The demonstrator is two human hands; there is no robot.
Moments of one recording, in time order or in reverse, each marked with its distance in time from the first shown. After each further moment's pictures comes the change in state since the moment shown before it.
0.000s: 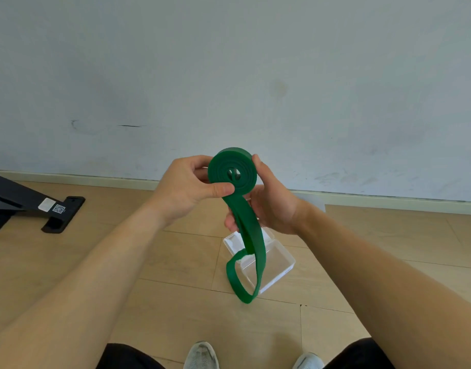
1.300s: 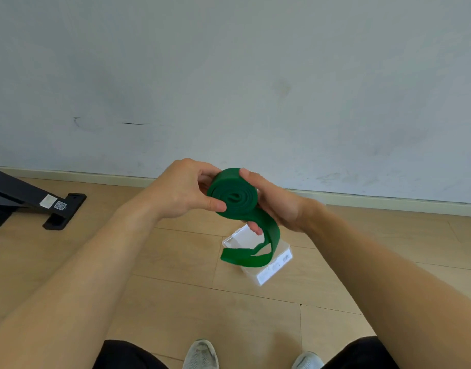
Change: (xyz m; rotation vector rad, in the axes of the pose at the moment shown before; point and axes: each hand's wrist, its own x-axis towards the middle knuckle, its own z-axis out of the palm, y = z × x) left_hand -0.002 0.002 -0.017 0.355 -0.208 0.004; right_hand -0.009 -0.010 0.004 -0.240 0.037 0.014
